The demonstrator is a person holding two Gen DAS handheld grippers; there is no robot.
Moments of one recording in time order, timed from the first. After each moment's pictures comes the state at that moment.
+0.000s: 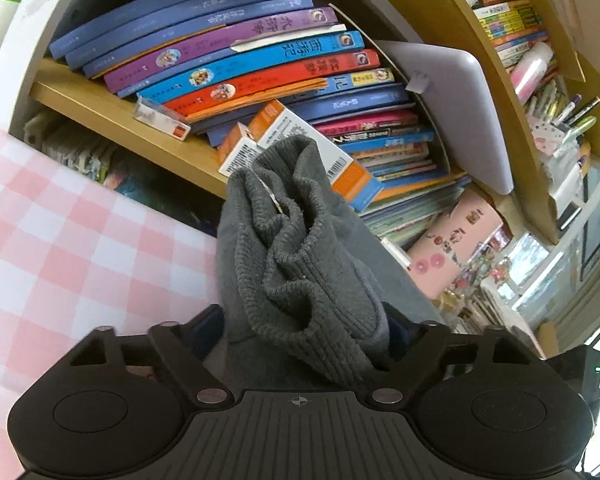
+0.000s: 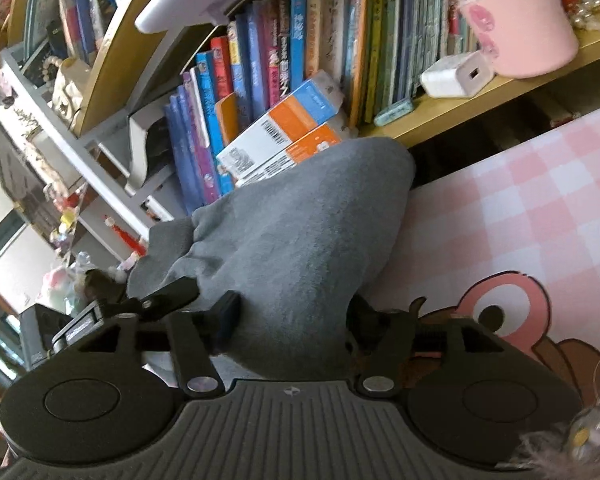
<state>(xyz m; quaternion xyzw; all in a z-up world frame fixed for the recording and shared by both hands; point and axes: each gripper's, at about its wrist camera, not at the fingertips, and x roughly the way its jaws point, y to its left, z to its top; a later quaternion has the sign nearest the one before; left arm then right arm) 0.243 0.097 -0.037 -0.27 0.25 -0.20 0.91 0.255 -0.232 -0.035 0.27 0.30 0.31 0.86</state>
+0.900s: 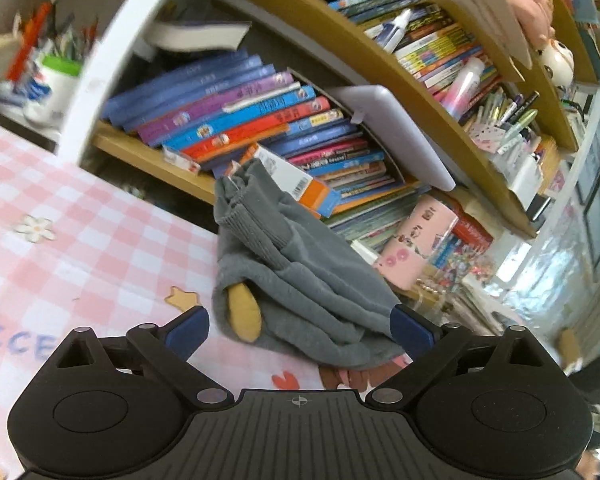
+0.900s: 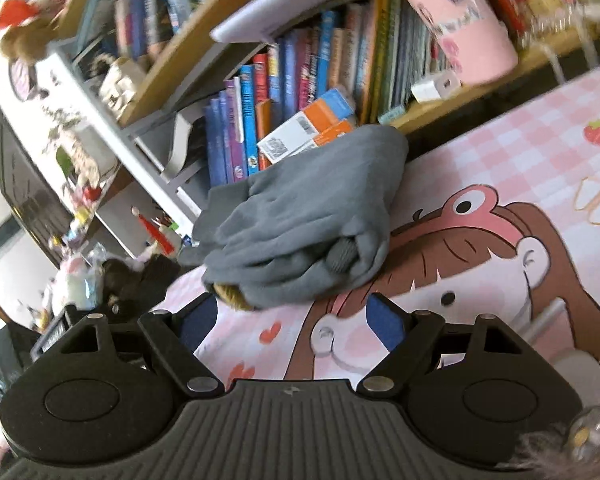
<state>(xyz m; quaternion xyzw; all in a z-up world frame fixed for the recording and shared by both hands) 0.101 0.084 -0.010 -0.23 0.18 -0.14 0.95 0.114 -0.232 -0.020 0.25 0.26 0.28 0.89</state>
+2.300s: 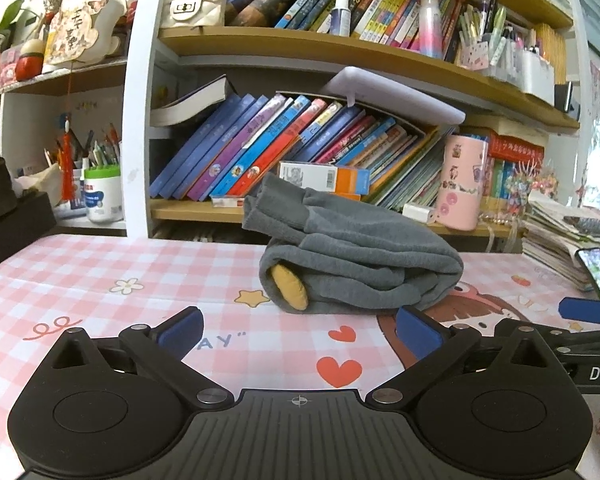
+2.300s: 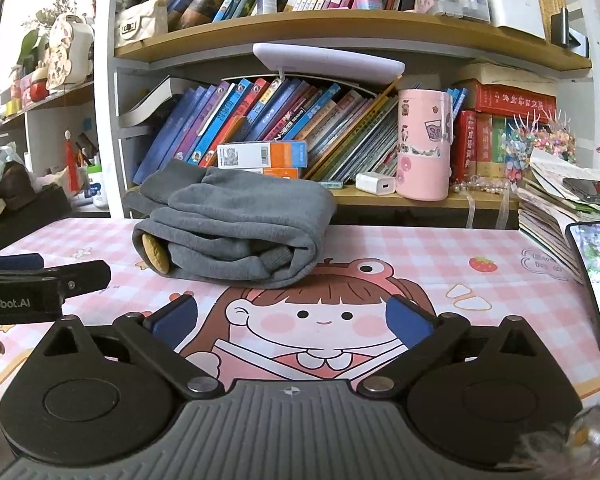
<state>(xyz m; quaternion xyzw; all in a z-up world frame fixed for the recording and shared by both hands) 0.045 0.027 0.003 -0.02 0.17 -0.02 0.98 0.040 -0.190 -0.007 0.01 0.19 0.12 0.98</state>
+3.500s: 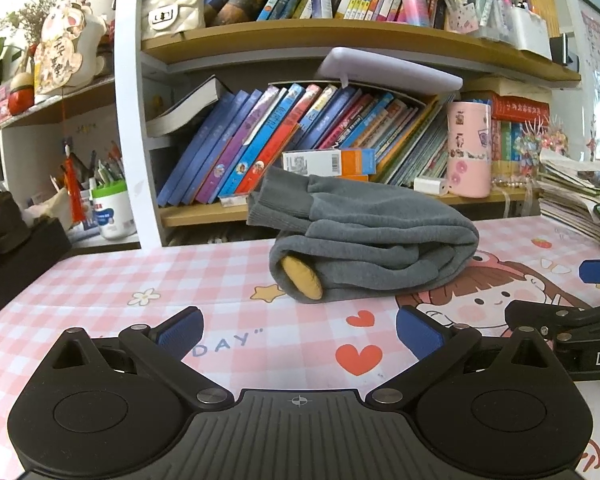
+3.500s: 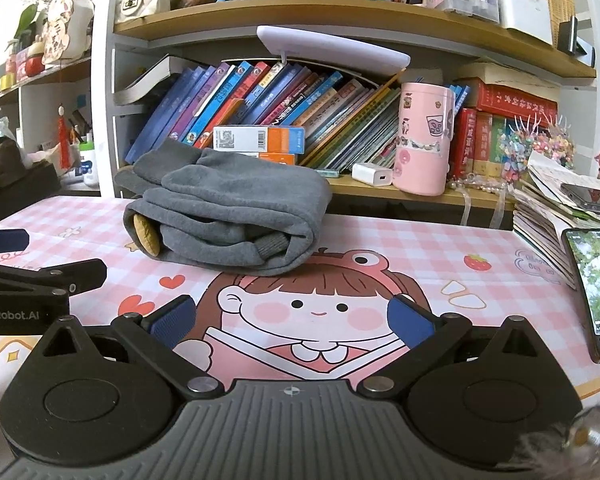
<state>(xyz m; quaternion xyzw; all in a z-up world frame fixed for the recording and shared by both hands) 0.048 0.015 0.003 0.04 0.19 0.00 0.98 0.045 -0.181 -0.010 -0.03 0.20 0.11 0.97</state>
